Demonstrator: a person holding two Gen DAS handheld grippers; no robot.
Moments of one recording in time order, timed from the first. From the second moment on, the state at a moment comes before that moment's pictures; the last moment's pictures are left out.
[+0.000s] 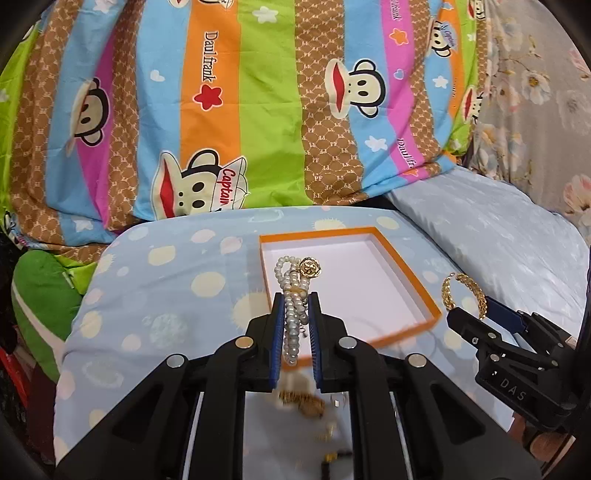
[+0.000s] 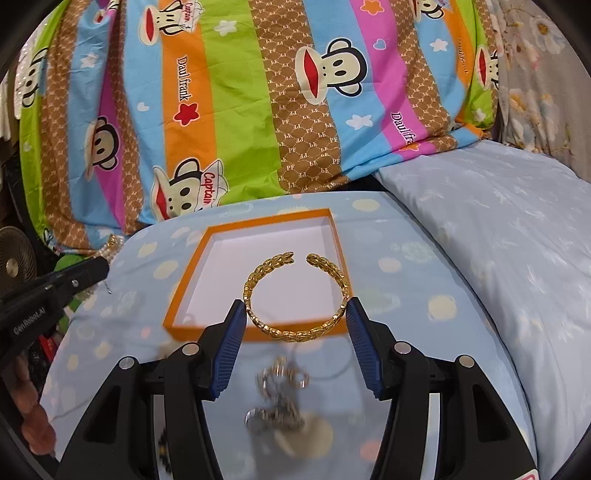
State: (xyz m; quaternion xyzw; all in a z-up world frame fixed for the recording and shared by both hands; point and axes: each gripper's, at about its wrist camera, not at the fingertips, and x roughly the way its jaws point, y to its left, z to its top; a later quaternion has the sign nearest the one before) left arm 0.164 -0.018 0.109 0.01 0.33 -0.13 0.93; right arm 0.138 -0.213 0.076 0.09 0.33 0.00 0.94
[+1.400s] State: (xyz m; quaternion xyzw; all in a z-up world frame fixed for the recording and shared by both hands) left arm 0.235 -0.019 0.064 0.05 0.32 -0.11 0.94; right arm 0.209 -0.241 0.049 0.13 0.37 0.00 0.92
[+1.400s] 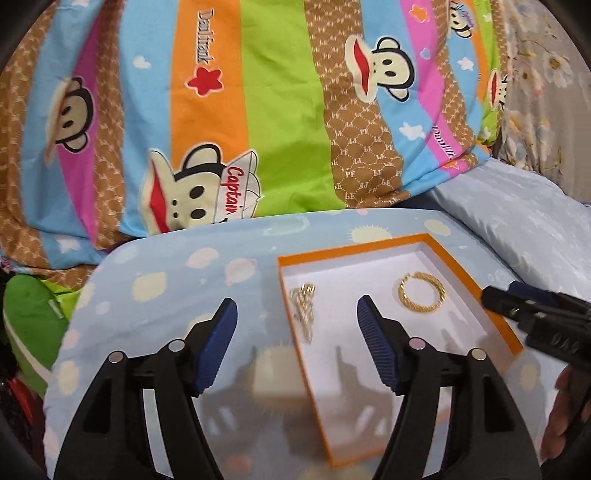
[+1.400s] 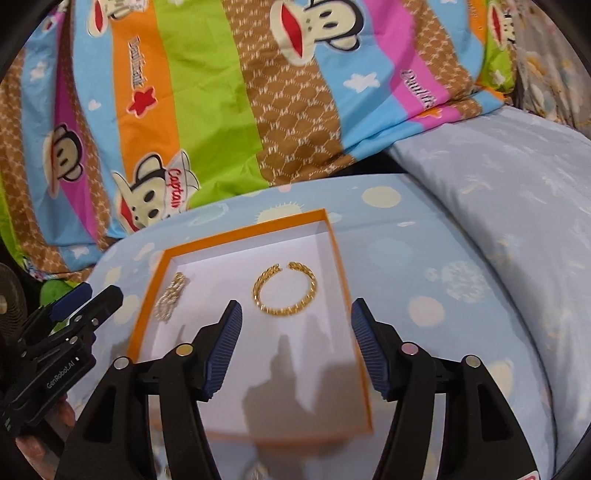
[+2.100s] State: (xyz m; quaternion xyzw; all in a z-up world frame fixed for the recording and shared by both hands) left arm 0.027 0.024 0.021 -0.02 0.37 -0.04 0.93; right arm 0.042 -0.198 0.006 0.08 0.38 -0.02 0.92
